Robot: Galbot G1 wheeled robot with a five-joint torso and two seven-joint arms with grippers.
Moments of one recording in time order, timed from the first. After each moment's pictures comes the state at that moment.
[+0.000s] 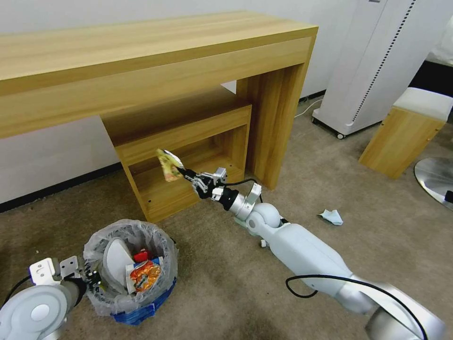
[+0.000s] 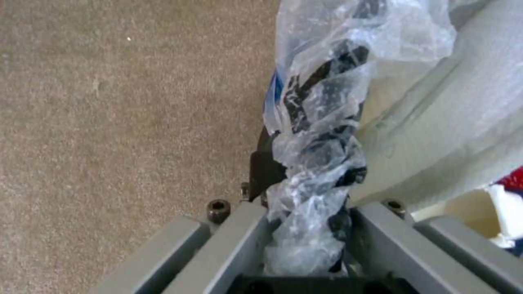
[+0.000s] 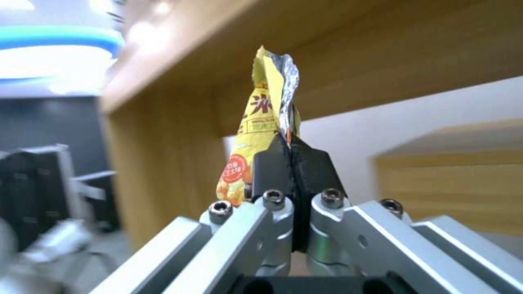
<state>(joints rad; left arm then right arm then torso) 1.64 -0.94 -0.80 -2.16 -1.42 0.71 -0.86 -0.49 1.20 -0.41 1.46 1.03 0.27 -0.64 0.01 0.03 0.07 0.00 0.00</state>
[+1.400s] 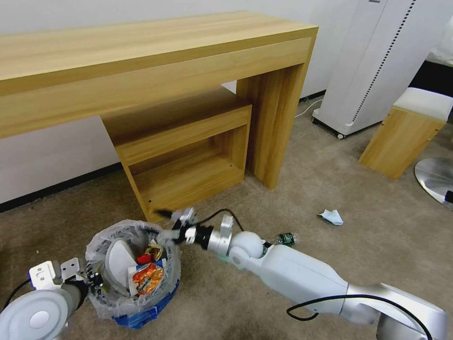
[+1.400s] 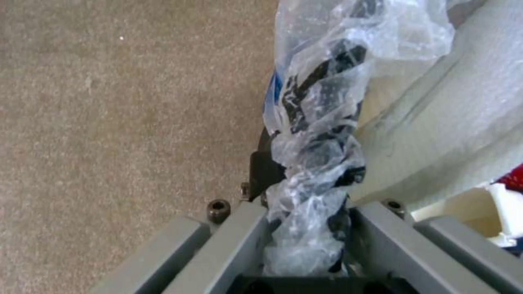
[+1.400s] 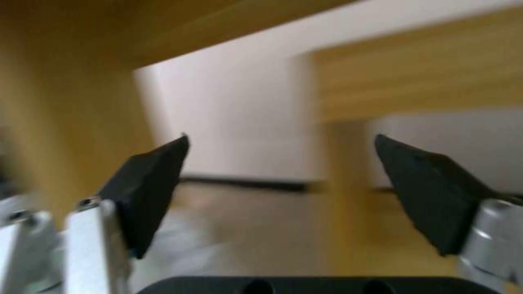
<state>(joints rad) 1.65 -0.97 -0.80 -2.20 -1.40 0.71 -0.85 -0.53 1.18 -0.45 1.44 0.83 0.26 -0.25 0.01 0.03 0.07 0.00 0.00</state>
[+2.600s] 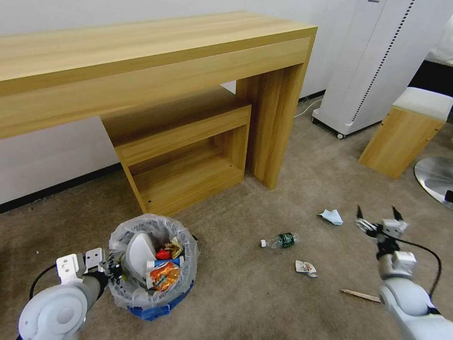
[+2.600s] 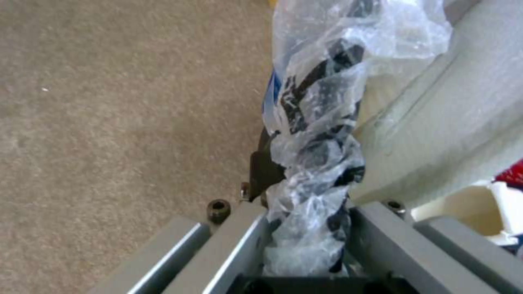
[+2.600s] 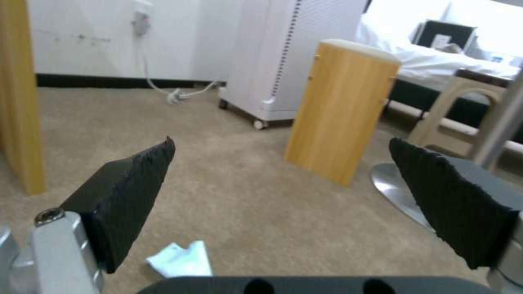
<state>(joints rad) 1.58 -0.96 -0.67 -2.17 -1.19 0.73 -0.66 -1.37 0.97 0.60 1.43 0.38 0.42 0.26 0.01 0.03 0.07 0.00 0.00</state>
